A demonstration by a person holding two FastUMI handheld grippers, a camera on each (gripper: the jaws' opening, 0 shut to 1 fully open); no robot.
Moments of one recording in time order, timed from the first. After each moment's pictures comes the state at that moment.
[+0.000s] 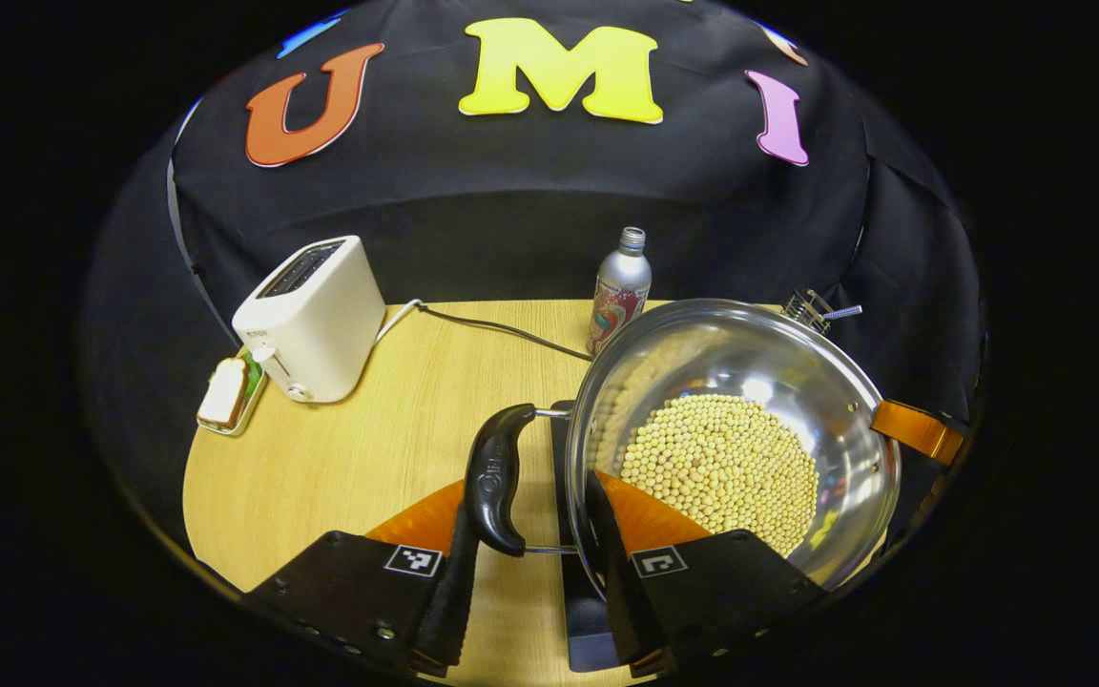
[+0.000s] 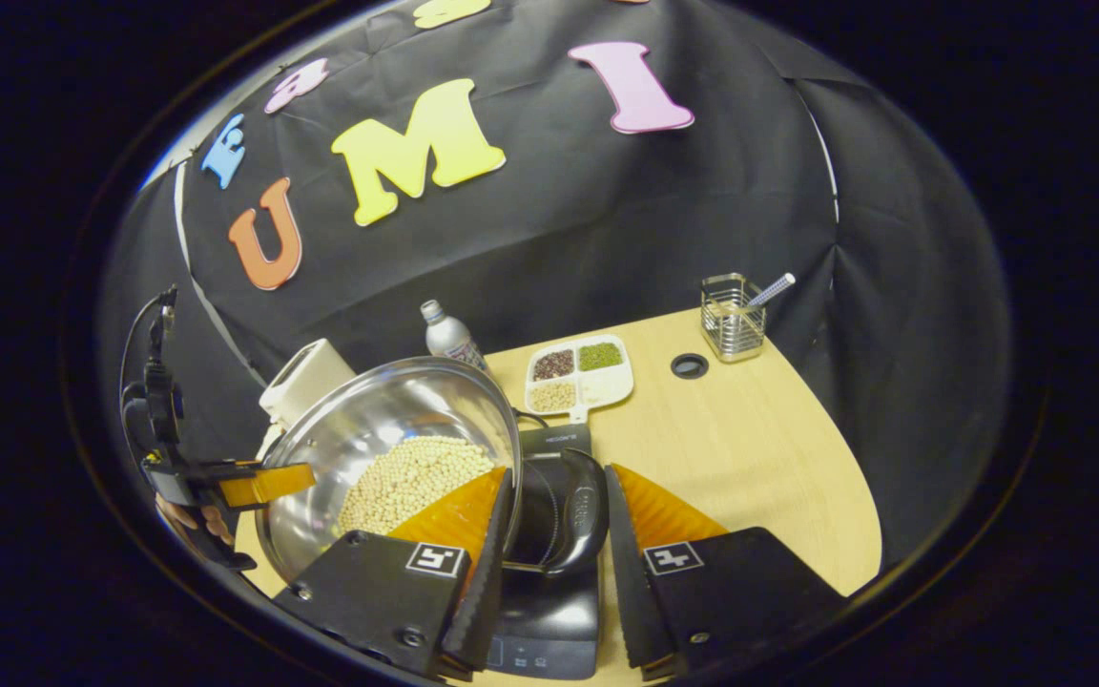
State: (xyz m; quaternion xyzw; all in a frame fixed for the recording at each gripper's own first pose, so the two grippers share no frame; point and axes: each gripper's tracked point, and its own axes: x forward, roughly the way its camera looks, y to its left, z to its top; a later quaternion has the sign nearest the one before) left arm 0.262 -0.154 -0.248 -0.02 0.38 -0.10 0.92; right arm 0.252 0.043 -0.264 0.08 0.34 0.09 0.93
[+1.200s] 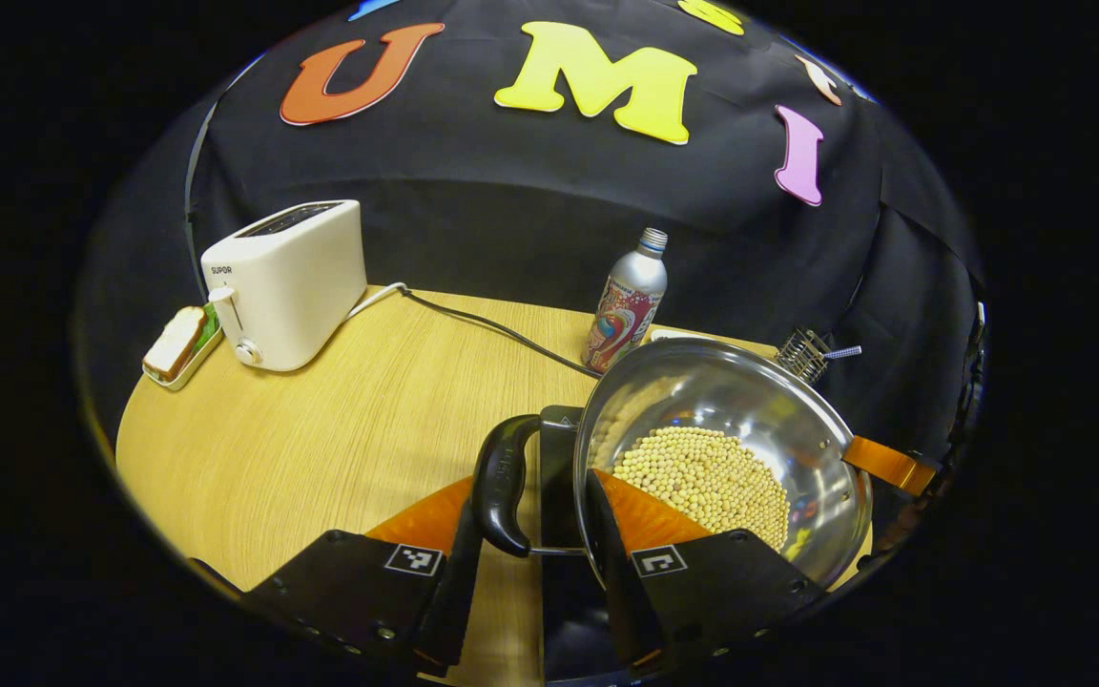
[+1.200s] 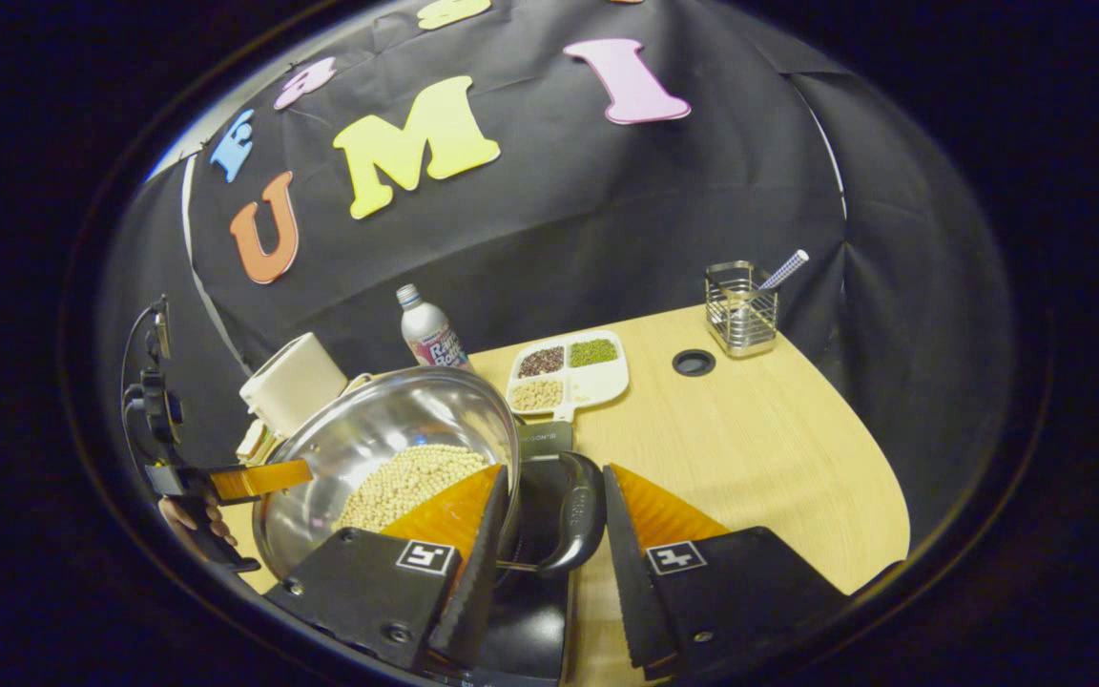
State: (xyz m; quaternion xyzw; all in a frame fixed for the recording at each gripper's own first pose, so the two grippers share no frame) left arm 0.281 -0.164 -0.290 -0.11 0.33 -0.11 0.93; right arm 0.274 0.038 -0.310 0.08 0.31 0.10 0.94
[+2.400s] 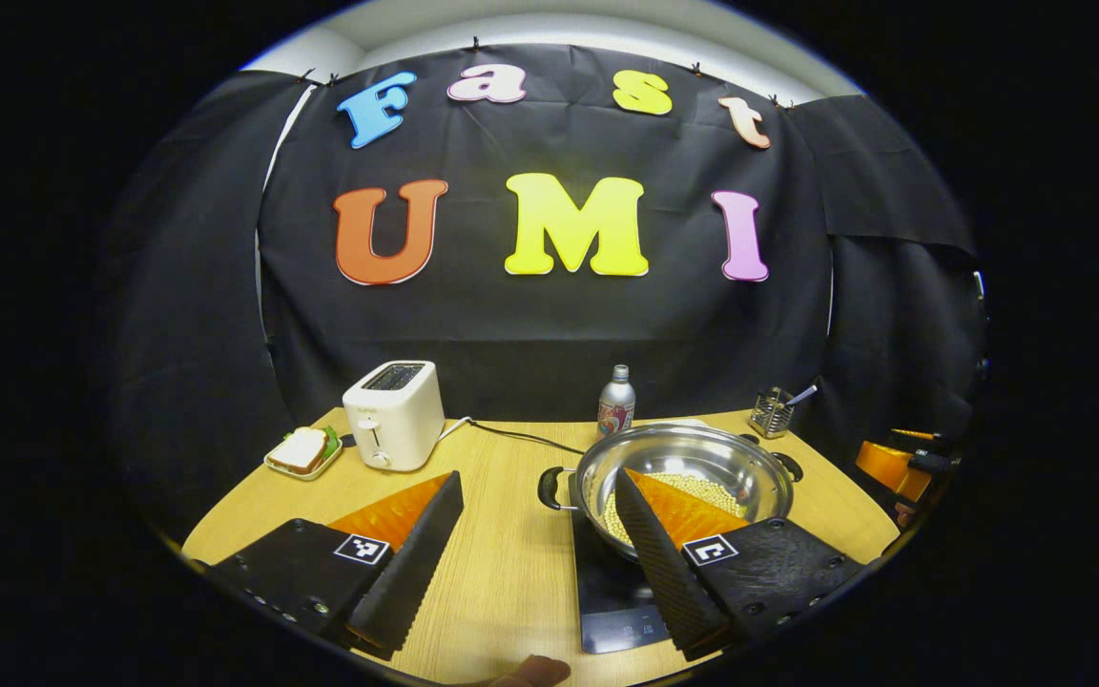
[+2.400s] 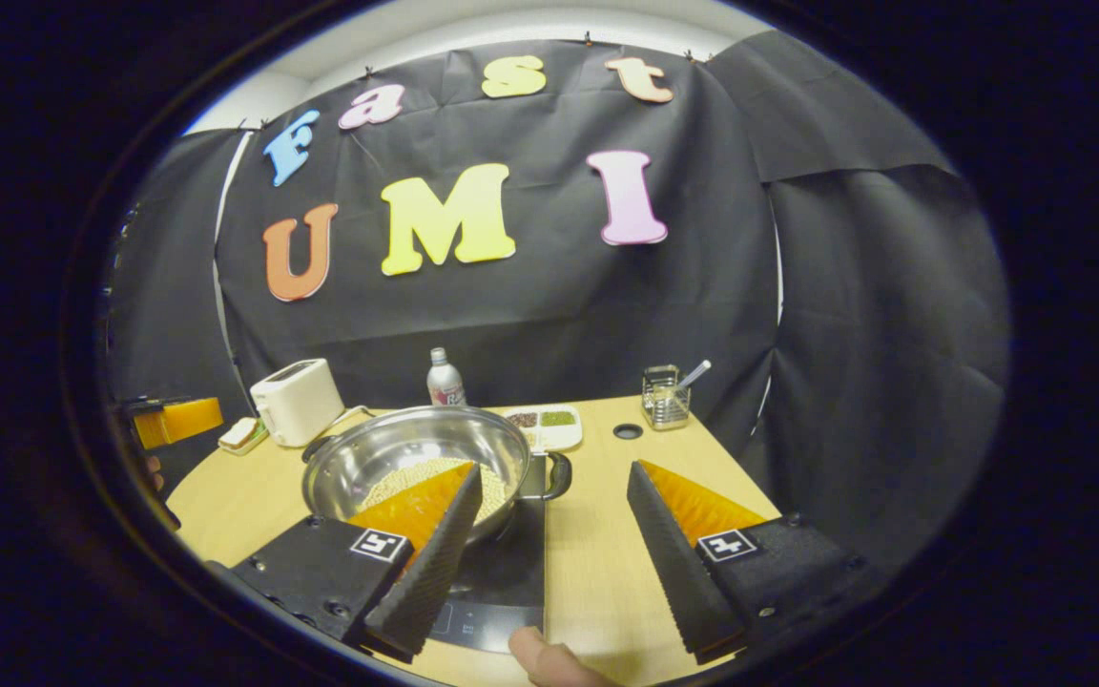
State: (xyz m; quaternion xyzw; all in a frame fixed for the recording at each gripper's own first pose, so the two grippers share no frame) left arm 0.140 -0.109 -0.133 -0.03 0.12 -0.06 0.99; right arm 0.133 0.017 -0.197 0.00 0.14 0.05 0.99
